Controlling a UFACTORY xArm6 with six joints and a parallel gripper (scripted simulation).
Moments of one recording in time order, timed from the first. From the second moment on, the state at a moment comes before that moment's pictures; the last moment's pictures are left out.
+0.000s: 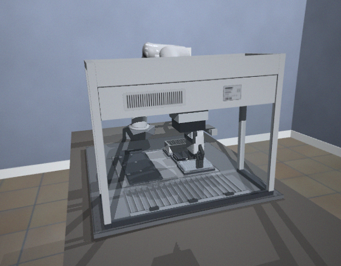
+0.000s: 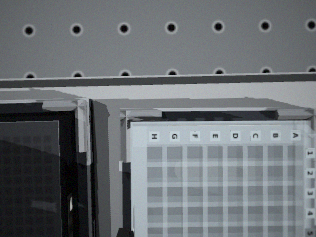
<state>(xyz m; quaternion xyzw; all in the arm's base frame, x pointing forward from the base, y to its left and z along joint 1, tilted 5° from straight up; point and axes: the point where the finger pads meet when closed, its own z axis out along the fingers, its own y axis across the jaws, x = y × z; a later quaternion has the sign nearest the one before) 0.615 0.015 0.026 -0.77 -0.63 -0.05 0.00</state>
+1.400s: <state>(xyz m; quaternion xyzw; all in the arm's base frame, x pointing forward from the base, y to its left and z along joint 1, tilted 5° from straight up) 0.613 0.014 0.049 -0.77 -0.63 -0.05 0.00</state>
